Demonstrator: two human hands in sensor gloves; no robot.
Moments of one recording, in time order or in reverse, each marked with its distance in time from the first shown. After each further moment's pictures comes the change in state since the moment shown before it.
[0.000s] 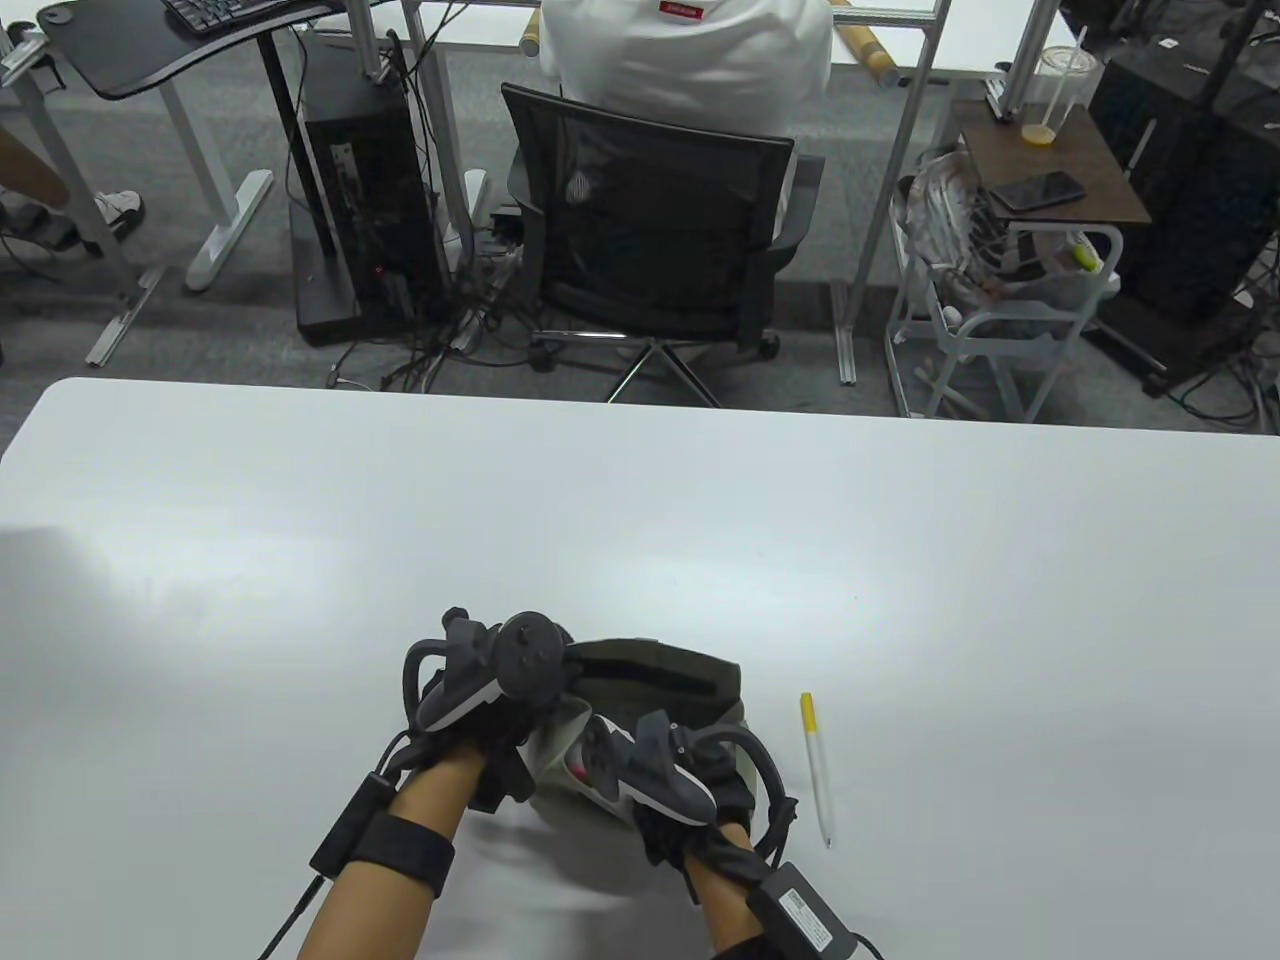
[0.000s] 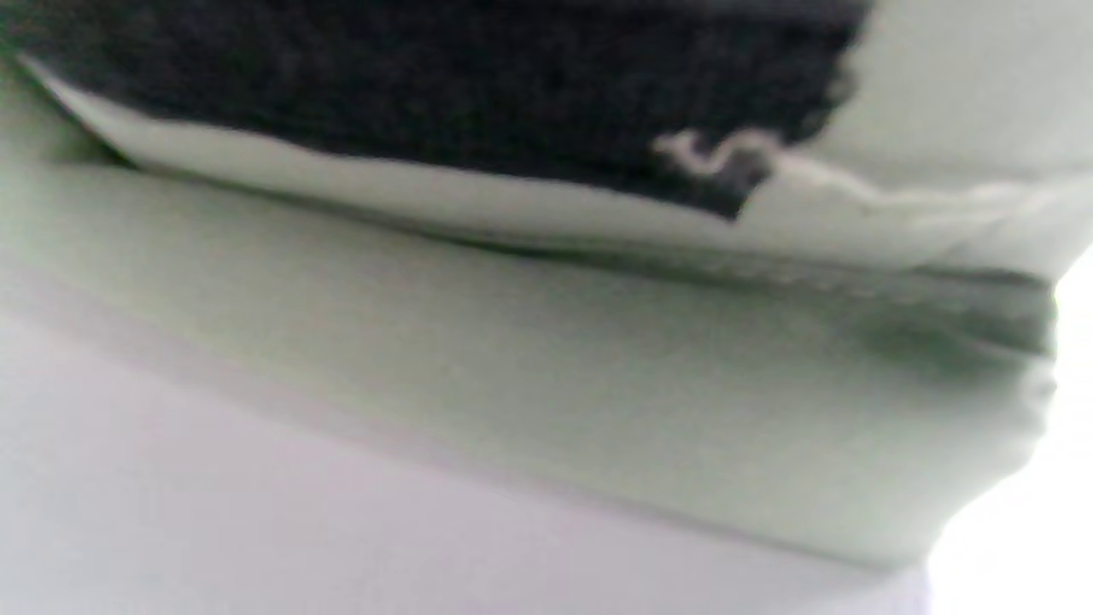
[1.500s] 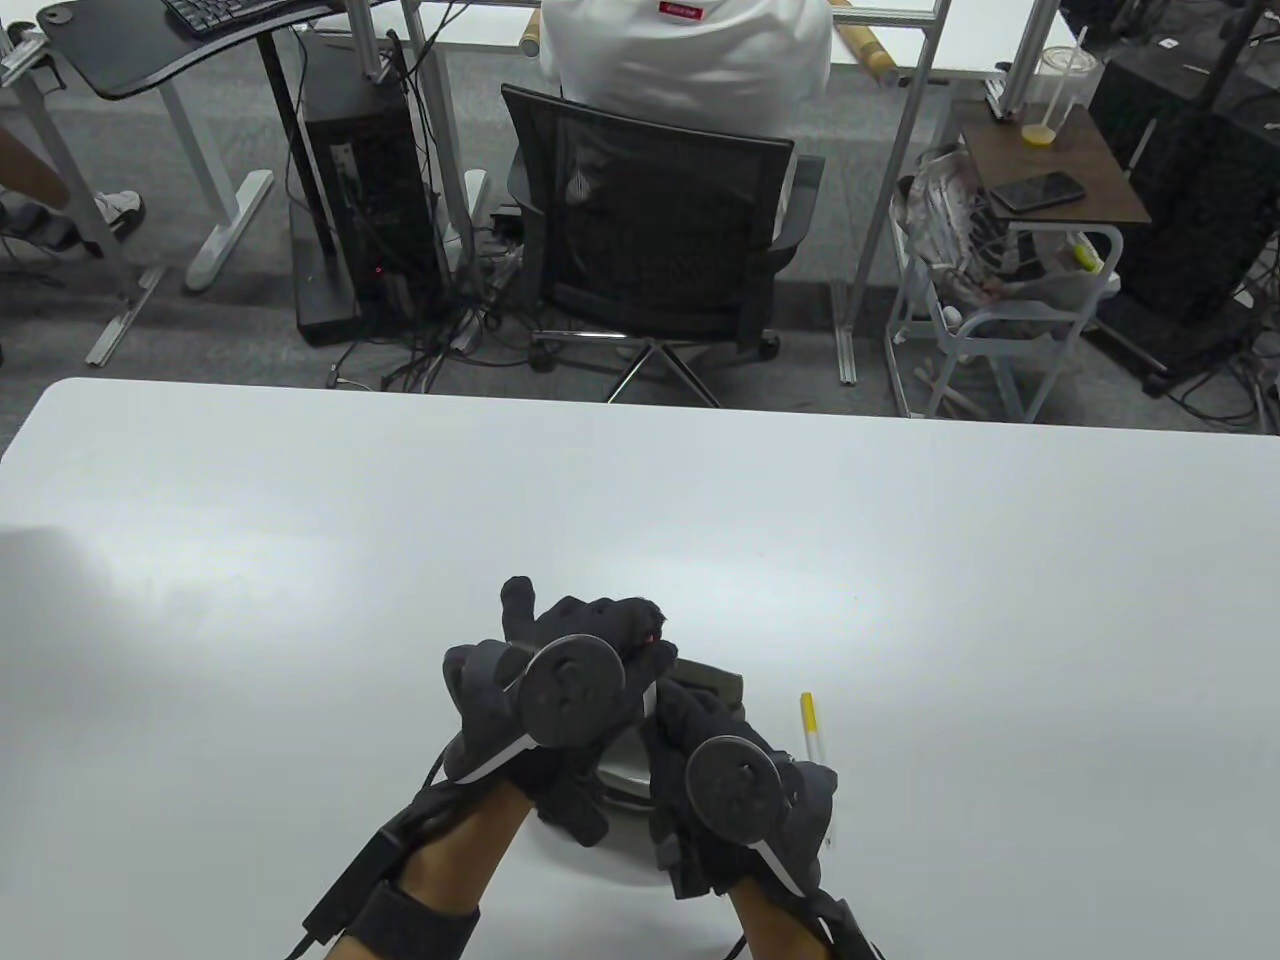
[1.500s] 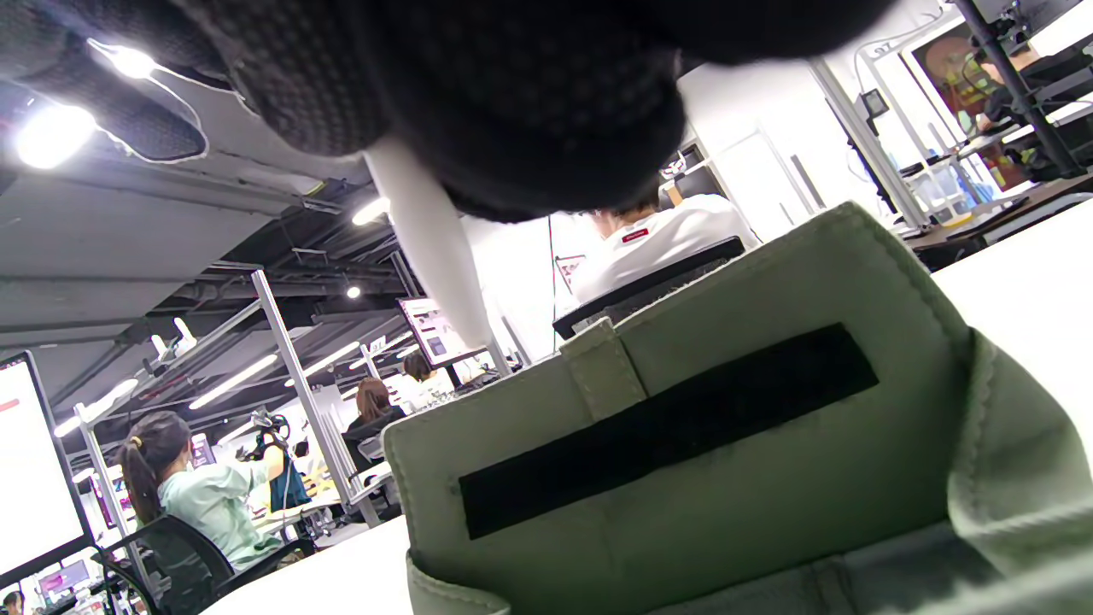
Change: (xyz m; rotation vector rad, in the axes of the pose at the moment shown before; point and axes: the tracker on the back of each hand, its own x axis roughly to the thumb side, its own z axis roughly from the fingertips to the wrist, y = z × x) left_hand 0.098 0.126 0.062 0.299 -0.163 0.147; right_hand -0.059 -0.050 0.055 -0.572 0.084 -0.740
